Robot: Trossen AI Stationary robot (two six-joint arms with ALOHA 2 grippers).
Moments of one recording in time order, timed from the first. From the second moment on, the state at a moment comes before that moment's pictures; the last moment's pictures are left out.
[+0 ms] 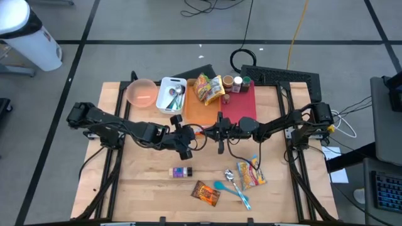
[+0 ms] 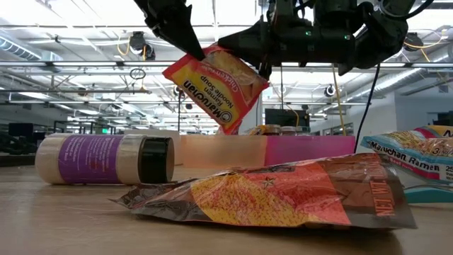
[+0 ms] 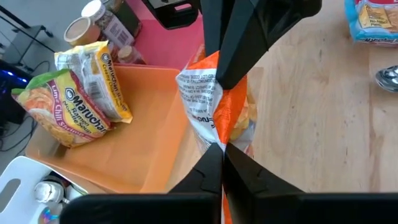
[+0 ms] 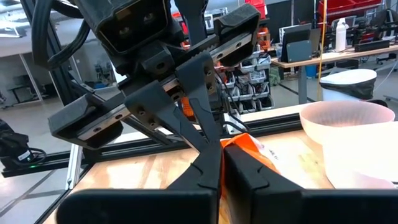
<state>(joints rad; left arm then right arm) -0.23 1.54 1.23 -0.55 -0.55 -0.19 0.01 1.67 0.68 1.10 0.00 0.19</state>
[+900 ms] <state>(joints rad) 0.08 1.50 1.52 -0.82 -0.50 0.03 -0.11 1.36 0.64 0.82 0.08 -0.10</state>
